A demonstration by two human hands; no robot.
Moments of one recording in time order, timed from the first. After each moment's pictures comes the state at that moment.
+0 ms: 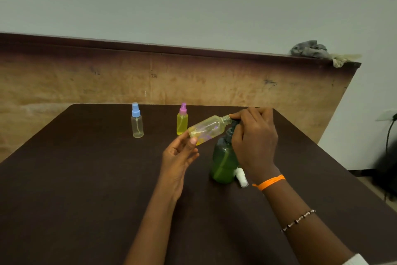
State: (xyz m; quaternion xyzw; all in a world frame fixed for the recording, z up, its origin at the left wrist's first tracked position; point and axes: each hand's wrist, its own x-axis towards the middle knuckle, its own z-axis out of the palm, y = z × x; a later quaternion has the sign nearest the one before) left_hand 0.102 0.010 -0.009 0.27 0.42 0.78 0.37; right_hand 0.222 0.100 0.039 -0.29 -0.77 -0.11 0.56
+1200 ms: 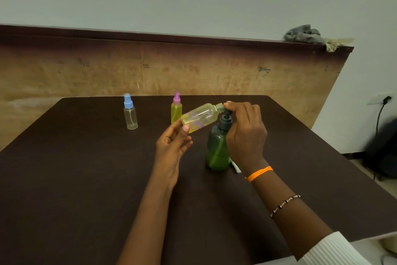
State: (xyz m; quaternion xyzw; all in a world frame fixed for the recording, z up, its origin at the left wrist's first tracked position) left_hand 0.100 0.013 -0.012 0.27 0.42 0.78 0.37; right_hand 0.221 0.098 0.017 -0.28 -0.75 -0.07 0.59
